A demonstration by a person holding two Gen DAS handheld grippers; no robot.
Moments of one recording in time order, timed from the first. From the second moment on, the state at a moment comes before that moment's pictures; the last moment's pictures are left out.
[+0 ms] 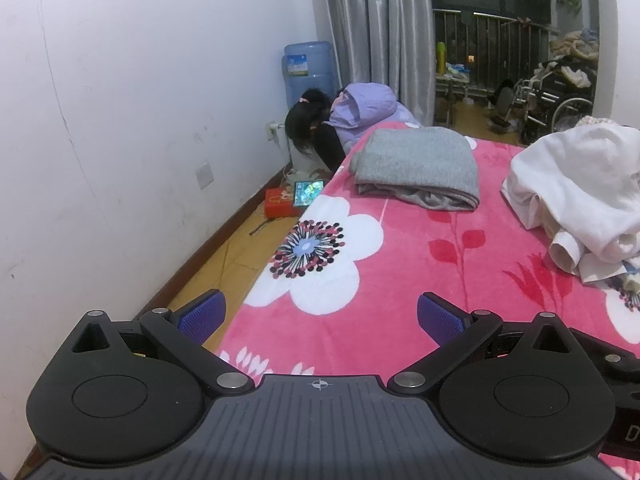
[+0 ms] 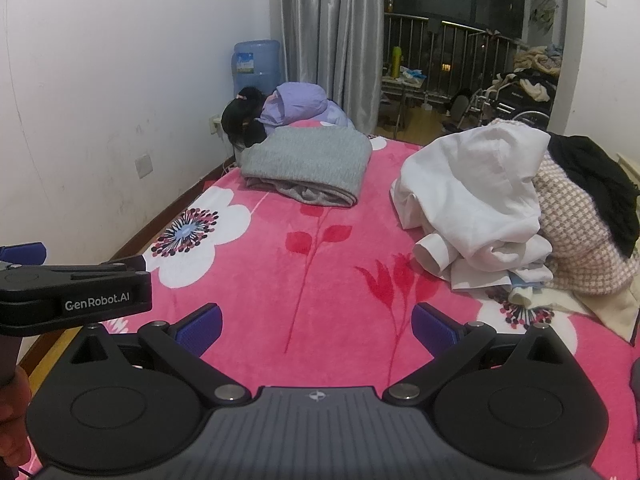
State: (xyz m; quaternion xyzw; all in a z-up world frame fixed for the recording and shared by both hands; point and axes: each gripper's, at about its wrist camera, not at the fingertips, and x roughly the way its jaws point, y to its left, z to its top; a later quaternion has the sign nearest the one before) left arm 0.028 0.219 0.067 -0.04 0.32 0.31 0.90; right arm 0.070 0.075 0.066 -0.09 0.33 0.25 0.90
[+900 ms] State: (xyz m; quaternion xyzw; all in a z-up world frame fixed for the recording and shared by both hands) left arm 0.030 0.221 0.067 -0.04 0.32 0.31 0.89; right arm 0.071 0.075 0.066 -0.09 0.34 0.25 0.90
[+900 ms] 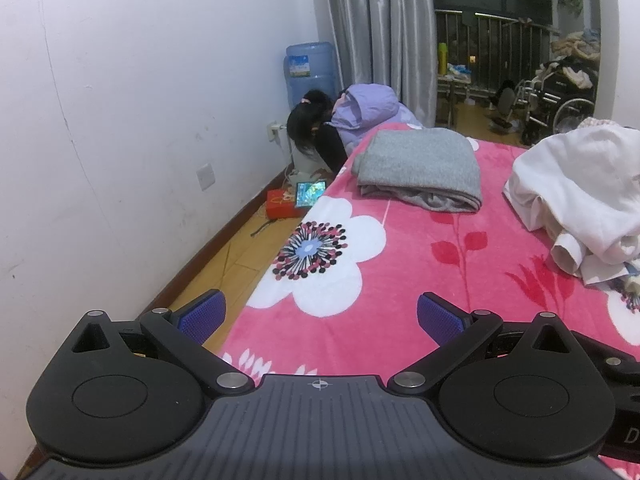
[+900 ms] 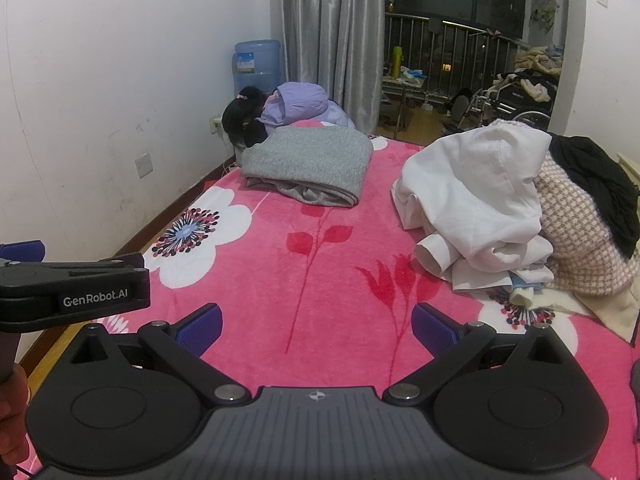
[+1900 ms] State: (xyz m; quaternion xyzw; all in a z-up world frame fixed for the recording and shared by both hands) left arm 0.029 0.223 0.066 -0.05 0.32 0.31 0.89; right arm 0.071 0.078 0.064 -0.09 0.34 0.26 0.90
